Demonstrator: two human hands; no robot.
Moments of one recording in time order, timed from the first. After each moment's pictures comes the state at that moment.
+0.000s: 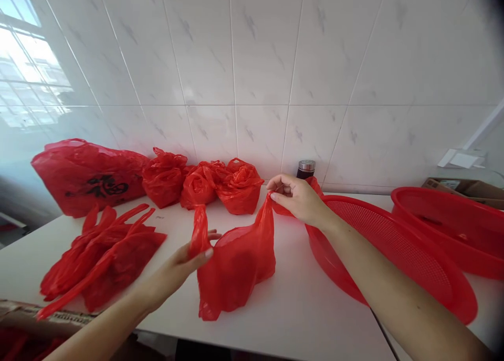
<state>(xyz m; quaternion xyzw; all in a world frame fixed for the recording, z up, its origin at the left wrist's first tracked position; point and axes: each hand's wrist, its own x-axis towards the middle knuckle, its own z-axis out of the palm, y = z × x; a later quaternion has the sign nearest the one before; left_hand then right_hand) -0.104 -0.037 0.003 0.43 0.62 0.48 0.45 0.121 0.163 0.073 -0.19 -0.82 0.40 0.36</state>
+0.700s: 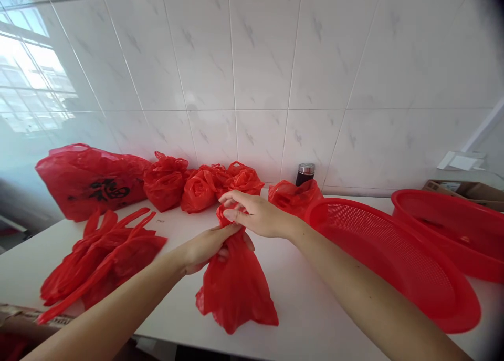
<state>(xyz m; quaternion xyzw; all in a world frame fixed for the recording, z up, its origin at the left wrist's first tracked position) -0.066 0.019 0.052 0.47 0.61 0.36 0.53 0.068 0.133 0.076 -0.08 -0.89 0.41 0.20</state>
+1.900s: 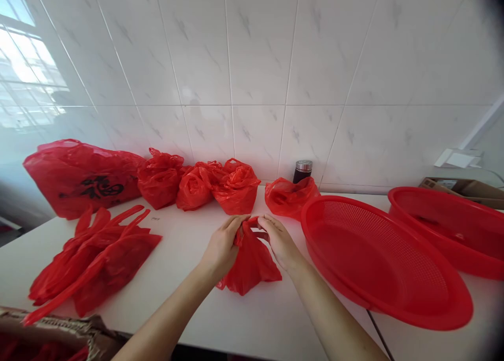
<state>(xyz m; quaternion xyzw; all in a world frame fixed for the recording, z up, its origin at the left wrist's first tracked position) -0.043 0.047 -0.010 0.66 0.61 0.43 0.09 0.091 0.127 -0.020 -0.18 -0.57 0.70 0.39</state>
